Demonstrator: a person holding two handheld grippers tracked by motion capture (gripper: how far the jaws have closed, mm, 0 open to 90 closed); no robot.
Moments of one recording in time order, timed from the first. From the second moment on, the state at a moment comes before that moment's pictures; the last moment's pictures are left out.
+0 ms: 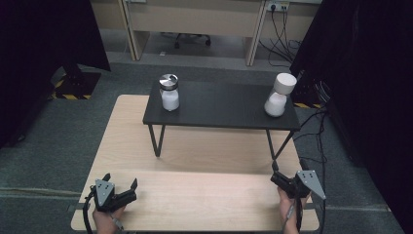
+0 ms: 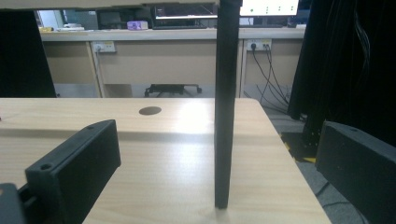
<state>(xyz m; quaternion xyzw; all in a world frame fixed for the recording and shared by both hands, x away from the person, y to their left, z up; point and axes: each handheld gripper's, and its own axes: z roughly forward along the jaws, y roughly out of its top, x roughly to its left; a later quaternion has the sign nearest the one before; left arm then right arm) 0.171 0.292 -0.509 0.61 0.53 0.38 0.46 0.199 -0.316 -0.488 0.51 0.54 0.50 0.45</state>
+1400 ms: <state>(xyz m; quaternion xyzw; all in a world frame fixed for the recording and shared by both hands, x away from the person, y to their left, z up) 0.172 0.288 -0.508 0.61 0.53 0.39 0.45 0.176 -0.312 -0.535 0.49 0.57 0.48 0.46</state>
